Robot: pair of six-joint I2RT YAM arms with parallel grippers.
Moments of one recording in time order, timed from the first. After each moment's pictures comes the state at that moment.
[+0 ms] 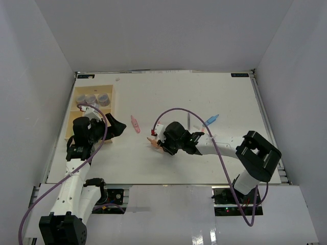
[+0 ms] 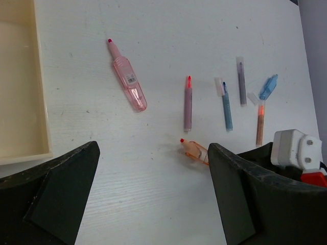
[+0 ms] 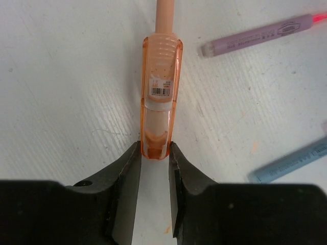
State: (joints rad) left arm 0.02 0.77 0.58 -0.27 0.40 -0.42; right arm 0.98 1.64 0.86 -0.04 -0.10 -0.19
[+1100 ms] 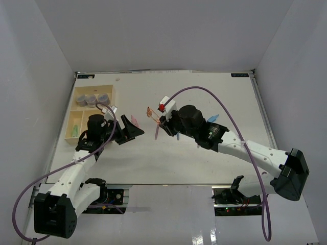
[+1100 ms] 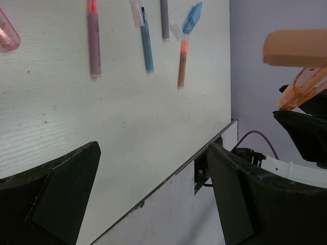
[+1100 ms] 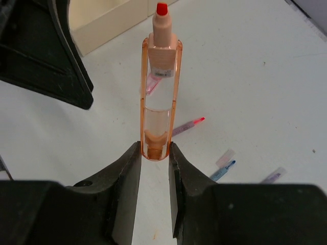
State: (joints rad) left arm -0.15 0.91 0.55 -0.16 0.66 -0.72; right arm 1.00 1.29 1.04 -0.13 0.04 -0.09
